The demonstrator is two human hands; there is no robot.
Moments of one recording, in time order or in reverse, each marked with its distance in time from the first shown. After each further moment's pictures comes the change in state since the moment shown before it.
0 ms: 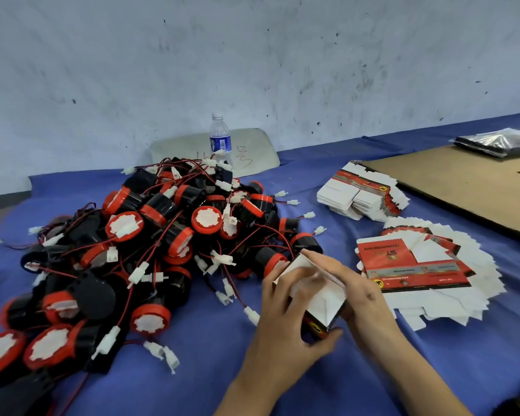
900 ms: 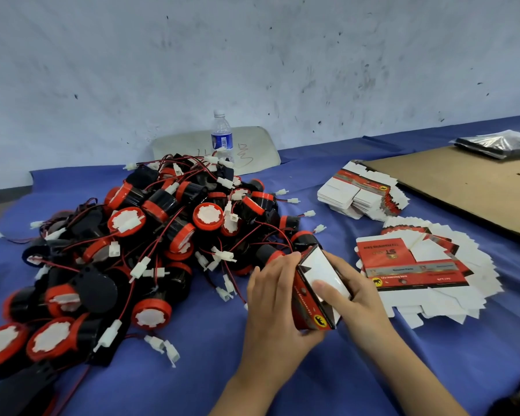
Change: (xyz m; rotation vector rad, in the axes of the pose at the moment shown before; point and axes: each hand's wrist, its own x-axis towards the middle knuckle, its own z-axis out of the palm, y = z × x) left_hand 0.001 0.005 -0.004 0.110 0.108 -0.110; right_hand -0.001 0.004 0.002 0.047 0.093 0.109
